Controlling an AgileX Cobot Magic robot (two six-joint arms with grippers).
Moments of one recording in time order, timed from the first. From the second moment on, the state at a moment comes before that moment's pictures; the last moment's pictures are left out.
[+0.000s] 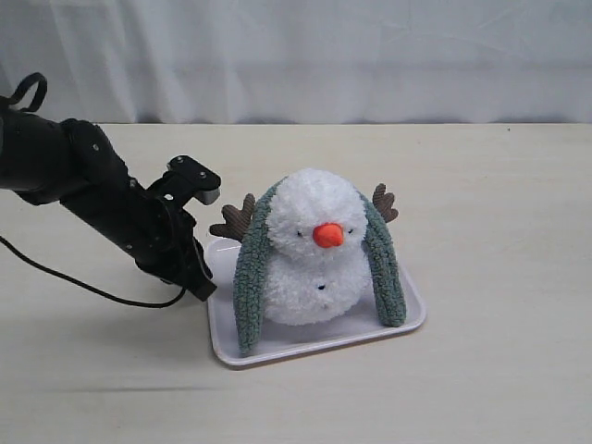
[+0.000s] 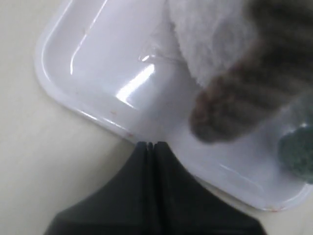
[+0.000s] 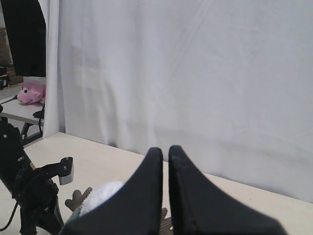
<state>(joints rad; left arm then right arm) -0.38 1.94 -1.06 -0.61 0.55 0.96 0.29 0.35 -0.61 0.35 0.39 -0.38</state>
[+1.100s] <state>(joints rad) -0.58 1.94 -0.90 -0.82 0.39 1.05 0.29 0.35 -0.61 0.35 0.39 -0.38</state>
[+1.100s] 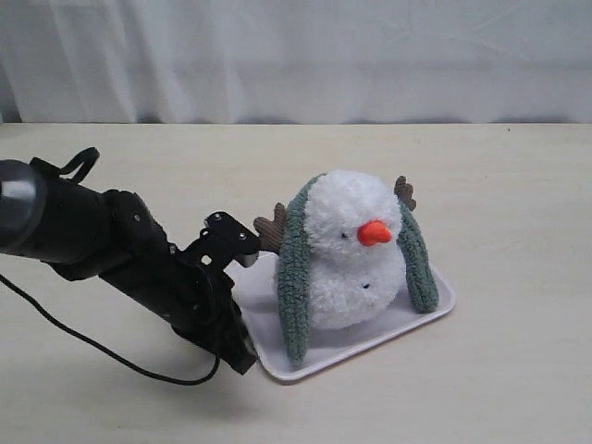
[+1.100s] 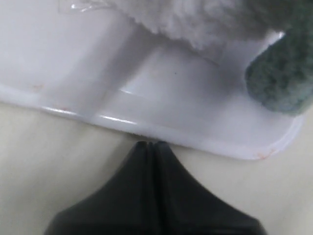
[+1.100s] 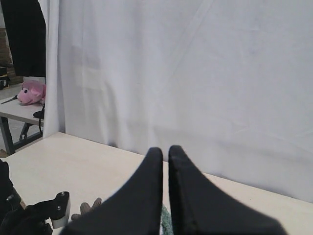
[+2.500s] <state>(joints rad) -0.61 1.70 -1.30 -0.45 0.34 0.65 0.29 0.35 -0.61 0.34 0.39 -0.38</state>
